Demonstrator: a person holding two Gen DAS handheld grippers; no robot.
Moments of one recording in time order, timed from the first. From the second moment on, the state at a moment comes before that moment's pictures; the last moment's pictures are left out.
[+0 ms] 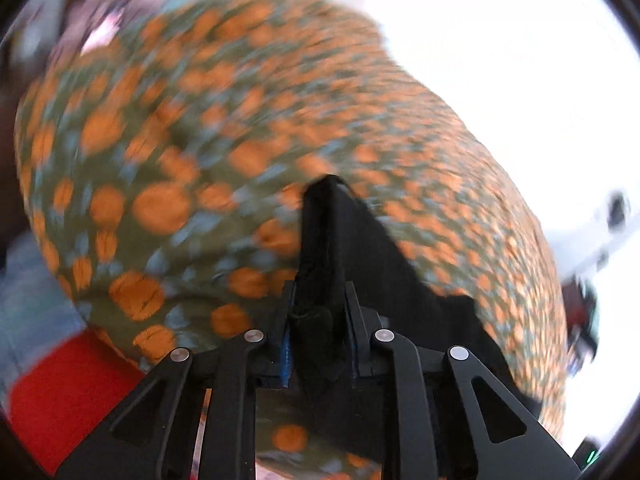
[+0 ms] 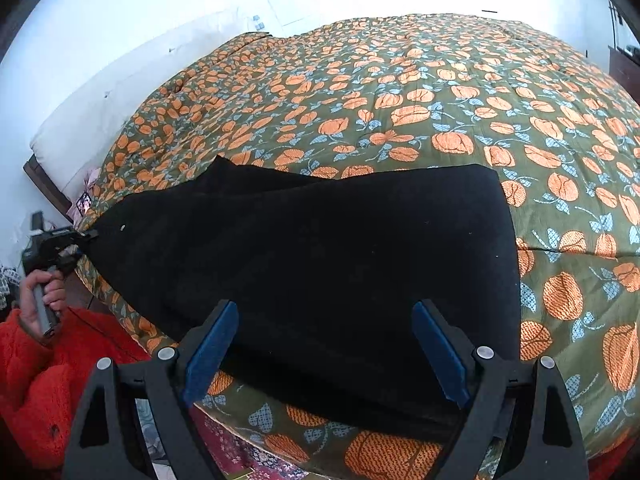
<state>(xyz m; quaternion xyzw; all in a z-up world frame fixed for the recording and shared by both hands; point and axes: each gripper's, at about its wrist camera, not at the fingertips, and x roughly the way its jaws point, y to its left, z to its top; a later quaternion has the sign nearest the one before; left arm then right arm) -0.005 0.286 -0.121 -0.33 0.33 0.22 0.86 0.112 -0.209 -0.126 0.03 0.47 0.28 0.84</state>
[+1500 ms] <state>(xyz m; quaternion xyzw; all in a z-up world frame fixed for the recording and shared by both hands) 0.085 0.054 -0.181 -0.02 0.49 -0.01 0.87 0.190 -0.162 -0.167 0.22 0.64 0.39 0.63</state>
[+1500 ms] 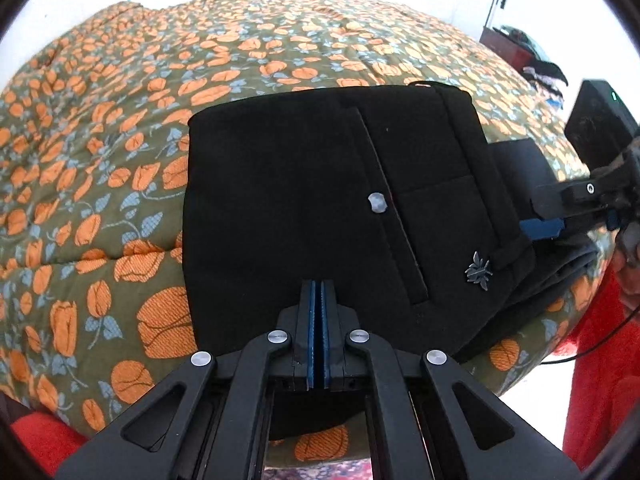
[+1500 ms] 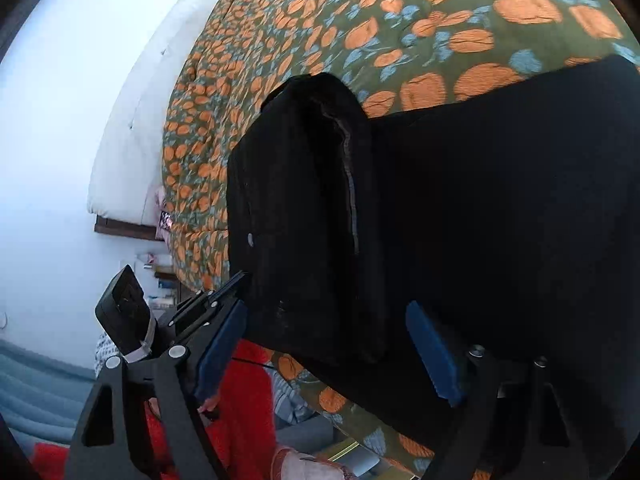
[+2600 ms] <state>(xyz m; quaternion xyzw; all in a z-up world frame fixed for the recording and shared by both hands) 0.061 0.108 -0.140 -0.10 0.41 0.05 0.90 0.163 -0.315 -0.124 0.21 0.61 0.29 0.70</state>
